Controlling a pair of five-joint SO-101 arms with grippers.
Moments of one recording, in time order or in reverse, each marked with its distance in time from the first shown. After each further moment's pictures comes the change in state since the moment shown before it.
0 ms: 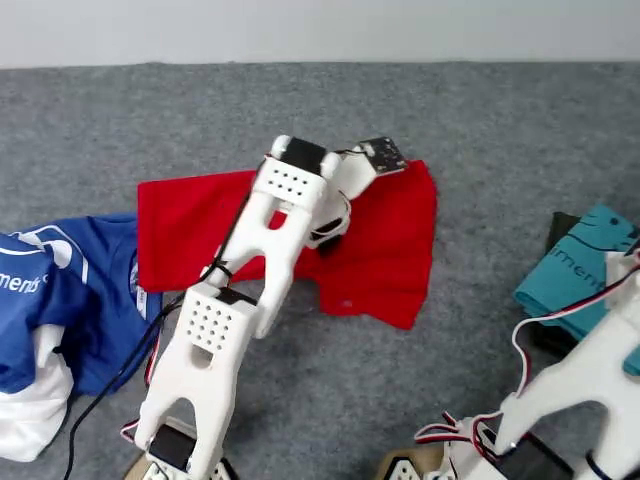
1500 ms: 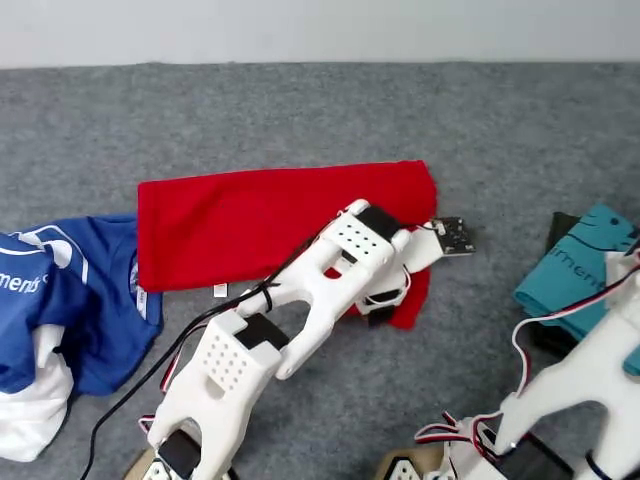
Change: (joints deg) left arm 16.2 -11.3 30.7 -16.6 3.4; right arm 0.0 0.0 0.0 0.0 0.0
